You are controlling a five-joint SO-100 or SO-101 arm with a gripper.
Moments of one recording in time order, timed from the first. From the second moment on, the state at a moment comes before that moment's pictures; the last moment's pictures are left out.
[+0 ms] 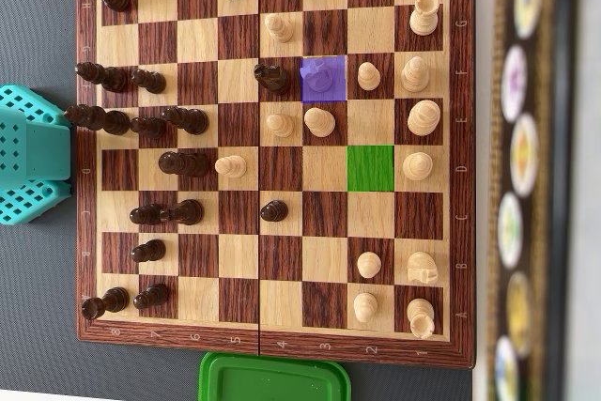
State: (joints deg) arm -1.6 192.2 179.9 -103.4 84.5
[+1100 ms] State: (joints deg) arm -1.6 192.2 179.9 -103.4 84.5
